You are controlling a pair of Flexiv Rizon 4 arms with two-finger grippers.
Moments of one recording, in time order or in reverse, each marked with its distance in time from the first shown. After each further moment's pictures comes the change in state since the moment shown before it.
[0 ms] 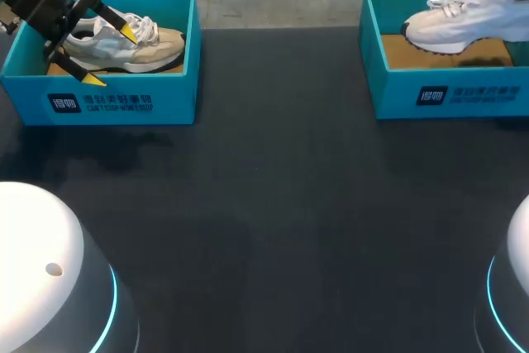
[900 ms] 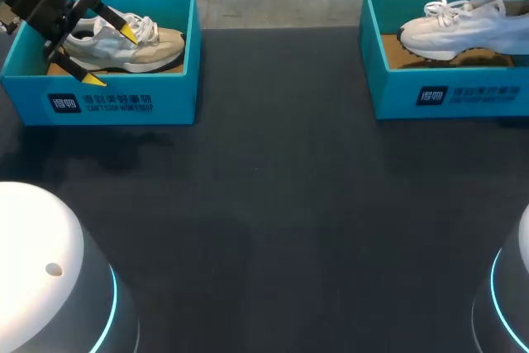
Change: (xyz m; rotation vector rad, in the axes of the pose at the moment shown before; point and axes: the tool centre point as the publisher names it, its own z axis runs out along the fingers) left arm 0.000 0.000 0.000 0.000 0.000 0.000; right arm 0.016 0.016 0.045 0.000 0.020 0.110
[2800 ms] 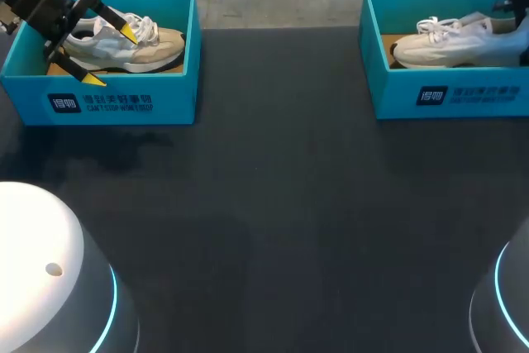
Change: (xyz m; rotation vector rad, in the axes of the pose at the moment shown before) left arm 0.000 0.000 0.000 0.000 0.000 0.000; right arm 0.024 0.014 0.050 0.052 -0.014 0.021
